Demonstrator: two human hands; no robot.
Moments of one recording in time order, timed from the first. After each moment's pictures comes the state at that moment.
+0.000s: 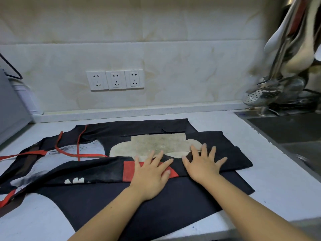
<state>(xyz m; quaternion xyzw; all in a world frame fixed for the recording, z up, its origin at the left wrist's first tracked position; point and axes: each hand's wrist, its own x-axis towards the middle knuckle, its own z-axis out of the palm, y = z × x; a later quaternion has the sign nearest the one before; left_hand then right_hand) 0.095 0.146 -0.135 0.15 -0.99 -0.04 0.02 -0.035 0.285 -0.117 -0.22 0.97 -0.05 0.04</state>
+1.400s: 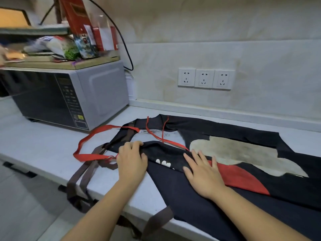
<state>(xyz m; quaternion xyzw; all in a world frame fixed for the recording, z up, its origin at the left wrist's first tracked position) 0.292 0.000 -0.122 0.52 -0.79 -0.05 0.32 0.104 0.136 -0.133 -0.56 0.83 -0.05 0.02</state>
